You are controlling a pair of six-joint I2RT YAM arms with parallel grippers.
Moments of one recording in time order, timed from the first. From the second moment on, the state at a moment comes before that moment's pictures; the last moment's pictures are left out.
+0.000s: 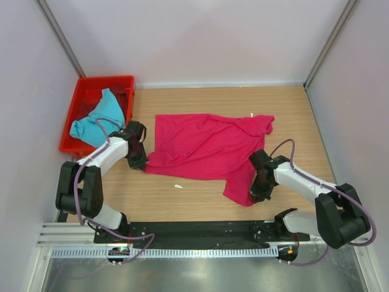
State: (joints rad) left arm -0.22 1.52 0.94 -0.73 -0.07 -0.52; right arm 0.40 1.24 0.58 -0.86 0.00 0.93
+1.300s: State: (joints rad) left arm -0.31 0.83 1.66 -1.04 0.11 -0.55; right arm 0.40 0.76 2.20 -1.24 0.46 0.60
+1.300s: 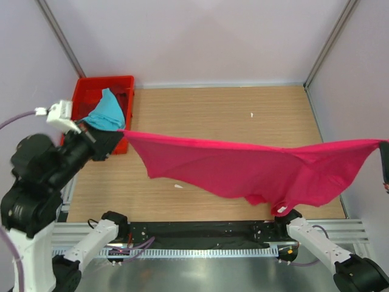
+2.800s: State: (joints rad) left arm -0.14 1.99 1.69 -0.35 0.15 -0.42; right arm 0.04 1.68 1.61 -0.44 0.30 0.35
